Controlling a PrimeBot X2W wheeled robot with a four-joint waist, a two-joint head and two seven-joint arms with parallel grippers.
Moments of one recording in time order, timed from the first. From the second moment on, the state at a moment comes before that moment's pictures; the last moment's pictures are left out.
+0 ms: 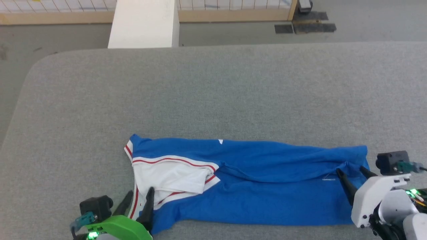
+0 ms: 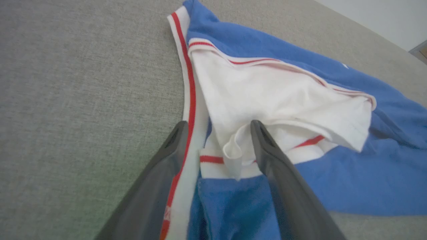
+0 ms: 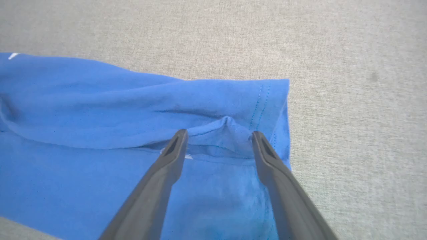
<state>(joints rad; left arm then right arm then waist) 0.03 0.37 -0.43 0.09 -0.78 0.17 -0.08 -0.06 -0.24 -0.02 0.13 0.26 0.13 0.42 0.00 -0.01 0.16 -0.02</state>
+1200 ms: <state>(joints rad) -0.11 0.11 0.00 0.17 -0.22 -0.03 -0.26 -0.23 -0.05 -0.39 0.45 0.19 0.13 0.53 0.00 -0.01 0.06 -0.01</state>
